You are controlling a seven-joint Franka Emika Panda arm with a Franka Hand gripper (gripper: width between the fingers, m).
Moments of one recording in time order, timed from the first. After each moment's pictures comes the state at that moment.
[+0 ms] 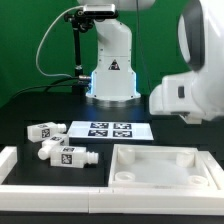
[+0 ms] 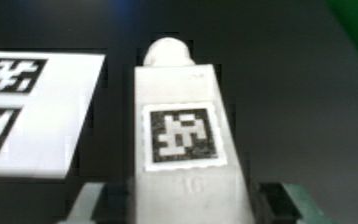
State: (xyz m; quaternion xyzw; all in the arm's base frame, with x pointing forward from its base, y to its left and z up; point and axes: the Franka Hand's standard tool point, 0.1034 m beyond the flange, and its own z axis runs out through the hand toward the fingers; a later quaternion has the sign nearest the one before) arm 0.474 0.145 0.092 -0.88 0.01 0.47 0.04
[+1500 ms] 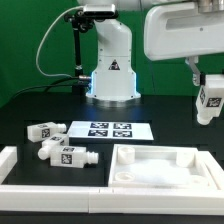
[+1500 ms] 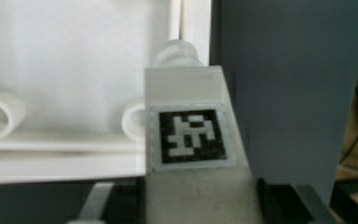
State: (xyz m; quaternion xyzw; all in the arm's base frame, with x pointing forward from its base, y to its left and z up) arm 0.614 0.123 0.179 -1.00 0.00 -0.05 0.07
